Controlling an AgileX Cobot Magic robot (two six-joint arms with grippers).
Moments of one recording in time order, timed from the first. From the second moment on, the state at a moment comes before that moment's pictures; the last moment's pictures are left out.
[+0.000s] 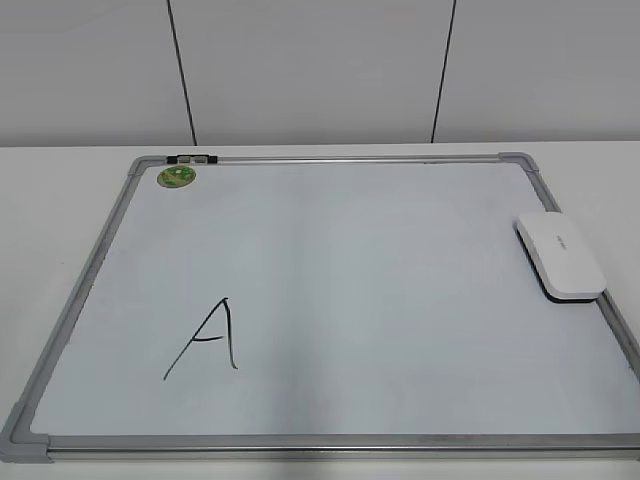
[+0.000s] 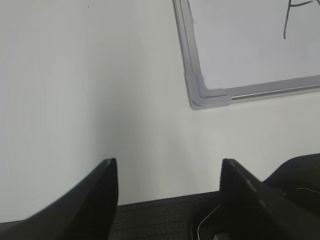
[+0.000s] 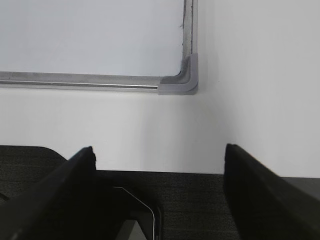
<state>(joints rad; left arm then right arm) -0.01 0.44 -0.51 -0.04 1.09 0.10 -0.02 0.40 -0.49 0.05 1.13 -0.08</state>
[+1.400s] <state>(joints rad) -0.01 0.01 -0.51 -0.03 1.10 0.10 -0.02 -0.01 -0.49 0.06 1.14 -0.08</state>
